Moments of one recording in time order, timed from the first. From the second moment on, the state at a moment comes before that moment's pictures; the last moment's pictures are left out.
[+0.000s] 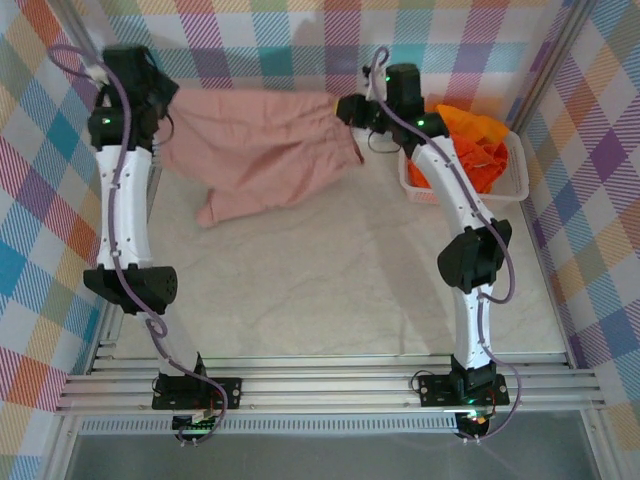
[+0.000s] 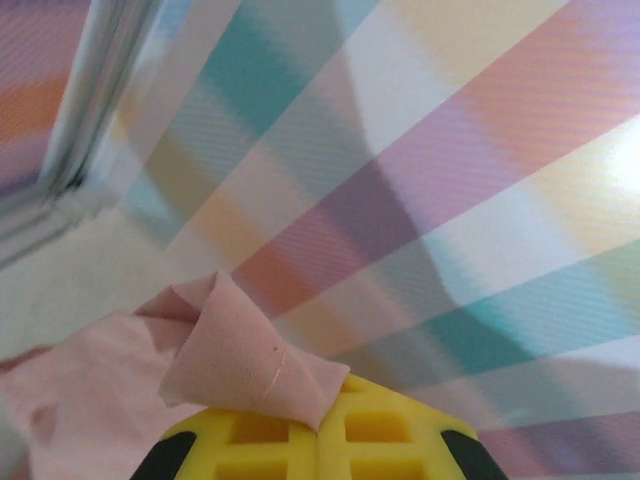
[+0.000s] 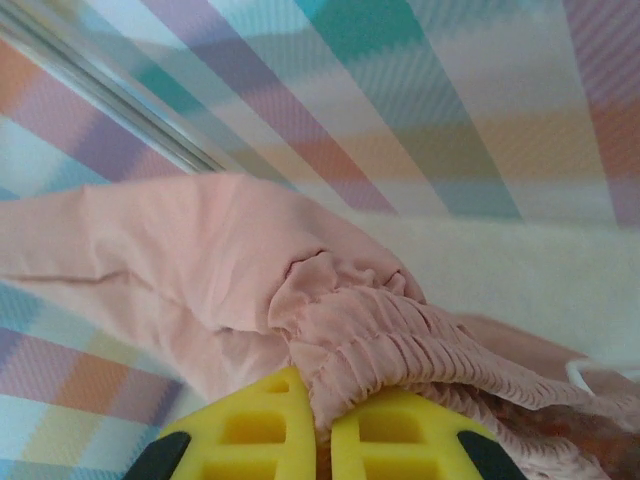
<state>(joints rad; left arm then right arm) 0.02 1.88 2.51 -0.95 -0.21 -0.81 0.36 2.13 2.38 -0.57 -0.49 0.49</state>
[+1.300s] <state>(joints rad) -0.04 0.67 1.09 -0.87 -0.19 -0.80 0.41 1.26 0.82 -0.32 -0.50 0.54</state>
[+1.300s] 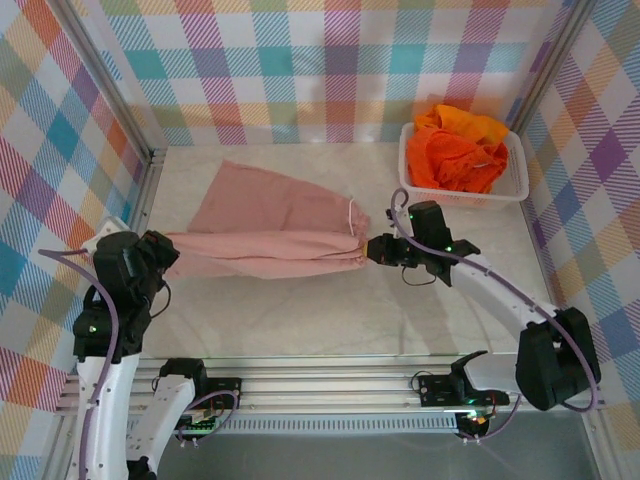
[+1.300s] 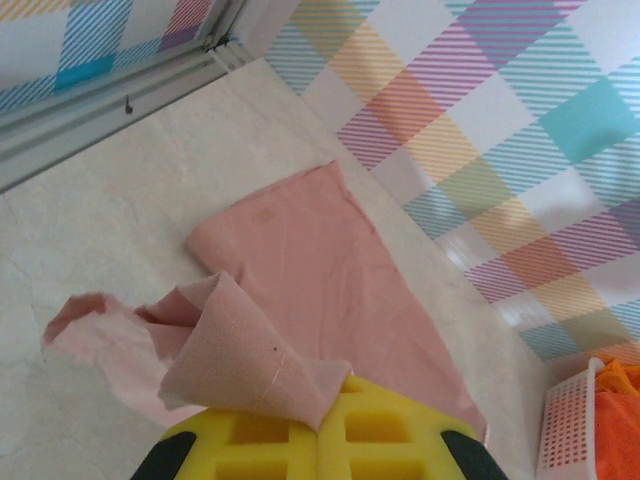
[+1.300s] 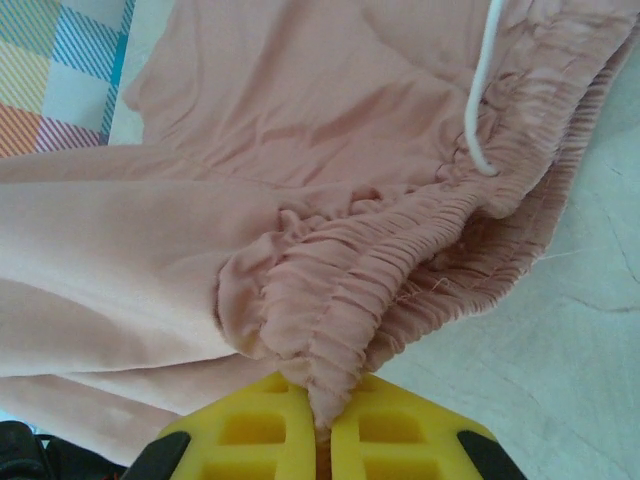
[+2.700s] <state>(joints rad) -0.02 2.10 2.21 -0.85 -0.14 -0.69 0.30 1.82 1.58 -0.50 -0.26 0.78</state>
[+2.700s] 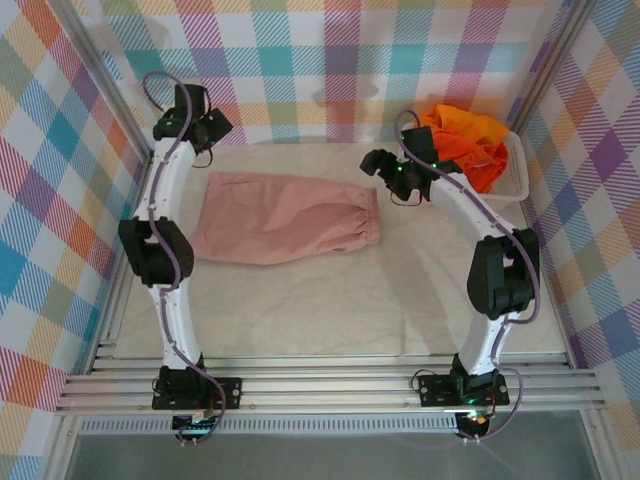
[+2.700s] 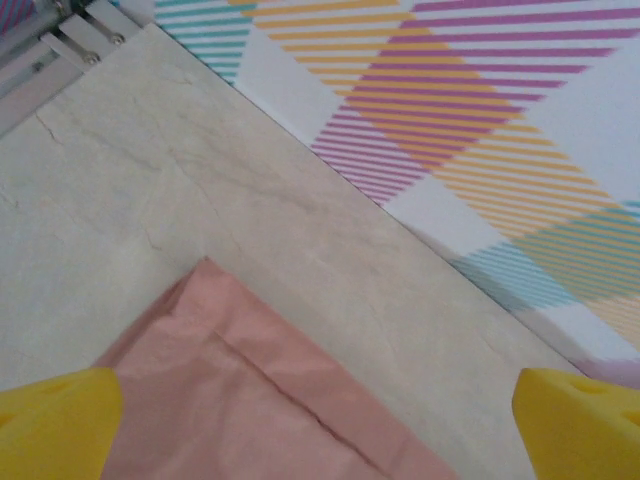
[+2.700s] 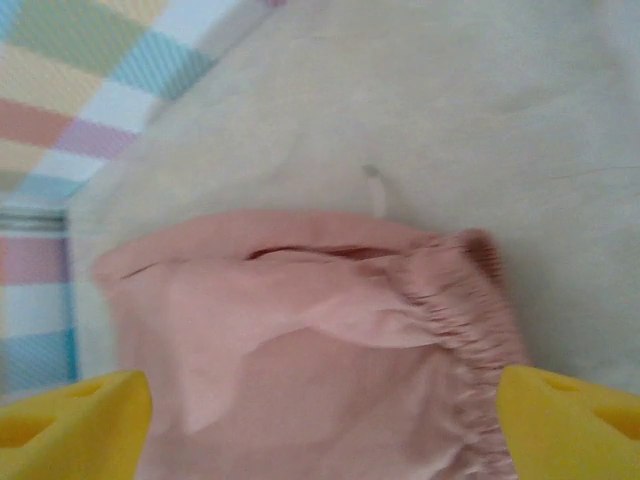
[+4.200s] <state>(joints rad) -0.05 1.20 0.64 -0.42 0.01 -0.95 0.41 2.09 1.56 -0.44 -0.48 0.69</state>
